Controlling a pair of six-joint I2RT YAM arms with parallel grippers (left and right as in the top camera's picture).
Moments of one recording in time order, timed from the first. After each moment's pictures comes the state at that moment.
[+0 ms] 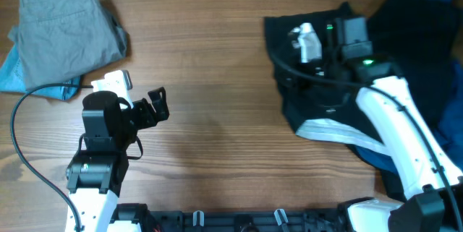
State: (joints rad) left arm -0.02 0.84 0.62 -0.44 0.11 -0.34; right arm 0.25 1.49 1.21 -0.74 -0.65 0.07
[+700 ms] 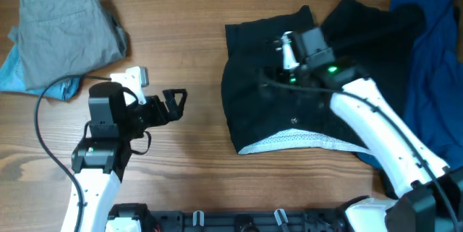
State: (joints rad) left arm -0.01 0.98 0.62 -0.38 0.45 -0.42; right arm 0.37 1.53 1.21 -0.82 -0.11 0.31
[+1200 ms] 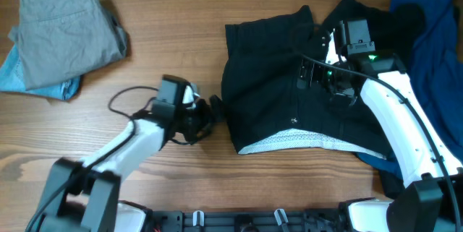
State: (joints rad) left arm -0.36 1.54 0.62 -0.15 0.61 -0.97; right arm 0.15 1.53 1.21 -0.93 -0.10 0.31
